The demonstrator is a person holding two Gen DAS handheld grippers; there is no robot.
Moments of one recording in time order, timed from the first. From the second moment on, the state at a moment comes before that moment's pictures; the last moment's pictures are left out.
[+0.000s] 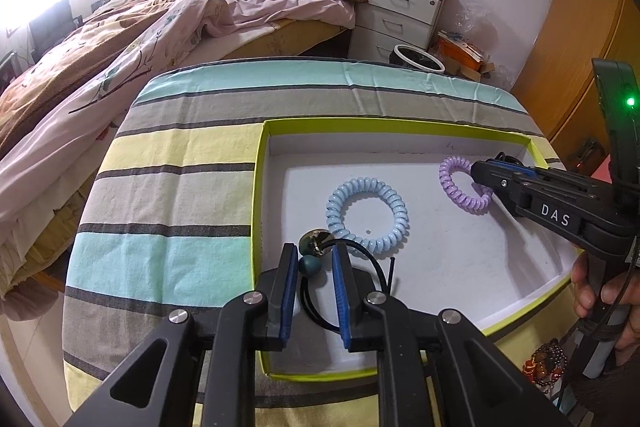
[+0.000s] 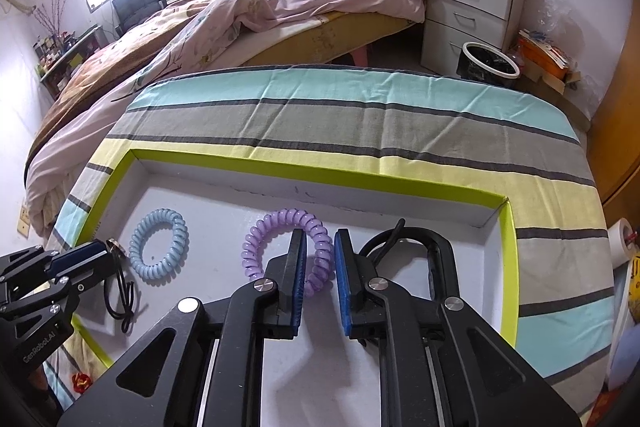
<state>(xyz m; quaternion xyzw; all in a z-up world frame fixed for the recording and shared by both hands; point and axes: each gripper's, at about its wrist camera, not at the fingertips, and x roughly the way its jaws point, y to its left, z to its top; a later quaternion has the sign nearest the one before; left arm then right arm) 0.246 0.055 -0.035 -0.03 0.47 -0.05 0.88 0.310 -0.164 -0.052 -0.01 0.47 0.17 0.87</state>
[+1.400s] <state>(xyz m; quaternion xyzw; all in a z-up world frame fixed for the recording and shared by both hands) 0.090 0.090 0.006 -0.11 0.40 -0.08 0.90 0.116 -0.176 -0.019 0.01 0.40 0.29 0.87</state>
